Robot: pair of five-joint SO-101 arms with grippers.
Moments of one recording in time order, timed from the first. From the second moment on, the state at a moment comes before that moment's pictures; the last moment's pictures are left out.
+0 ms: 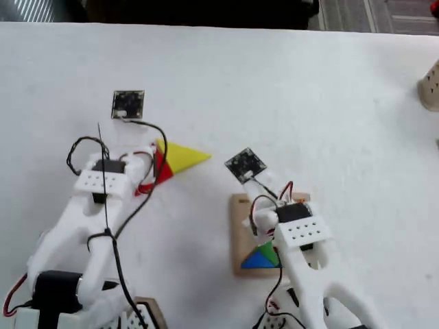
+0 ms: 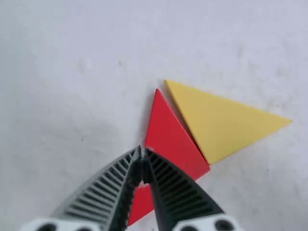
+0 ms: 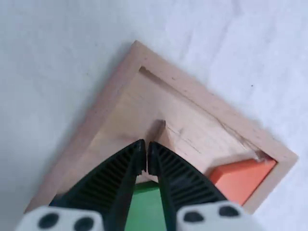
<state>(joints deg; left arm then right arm) -0.2 -15.3 50.3 33.8 5.1 -18.5 -37.1 68.3 50.0 23.7</state>
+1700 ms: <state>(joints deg) -0.2 -15.3 50.3 33.8 5.1 -4.8 -19.6 56.7 46.1 23.3</state>
